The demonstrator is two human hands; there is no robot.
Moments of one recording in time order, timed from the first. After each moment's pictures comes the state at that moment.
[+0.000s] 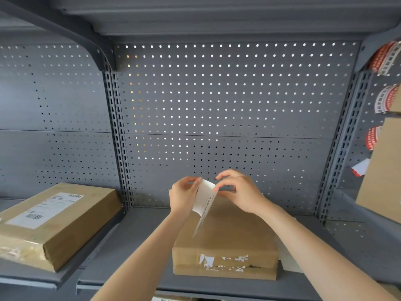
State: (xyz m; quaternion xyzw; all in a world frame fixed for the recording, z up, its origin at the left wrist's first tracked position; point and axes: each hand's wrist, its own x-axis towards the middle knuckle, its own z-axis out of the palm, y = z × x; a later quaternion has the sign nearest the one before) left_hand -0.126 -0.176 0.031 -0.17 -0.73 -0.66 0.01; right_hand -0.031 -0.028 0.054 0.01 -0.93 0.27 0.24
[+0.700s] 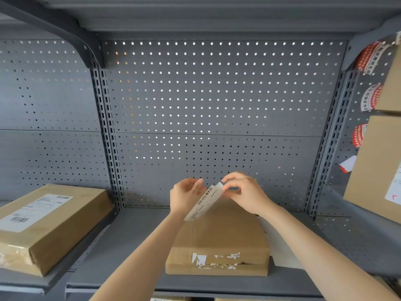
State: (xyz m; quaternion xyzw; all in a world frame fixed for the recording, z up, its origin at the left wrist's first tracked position) left_hand -0.122 -0.161 0.025 -0.21 -0.75 -0.63 -0.02; right_hand -0.014 -0.003 0.044 -0.04 -0.93 0.26 0.25
